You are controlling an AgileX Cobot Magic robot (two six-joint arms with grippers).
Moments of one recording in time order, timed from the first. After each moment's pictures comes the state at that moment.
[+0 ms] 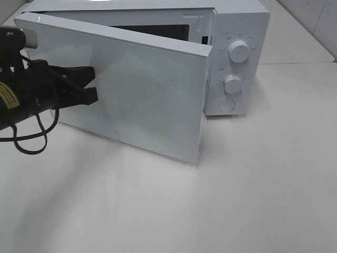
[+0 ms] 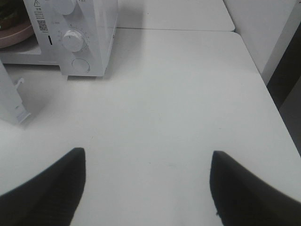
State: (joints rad) left arm -0.40 1.71 -0.57 0.25 -0.87 -0.28; right arm 0.11 0.00 -0.49 -0.14 0.97 0.09
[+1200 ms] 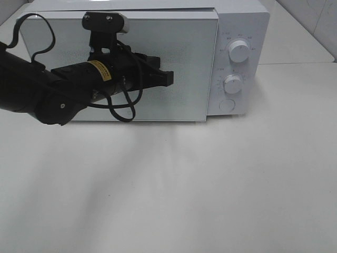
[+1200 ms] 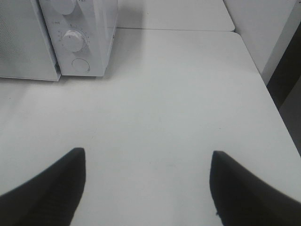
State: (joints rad) left arm -0.63 1.95 -1.00 0.03 -0.63 -0.17; right arm 0.11 0.00 -0.49 -0.14 0.97 0.09
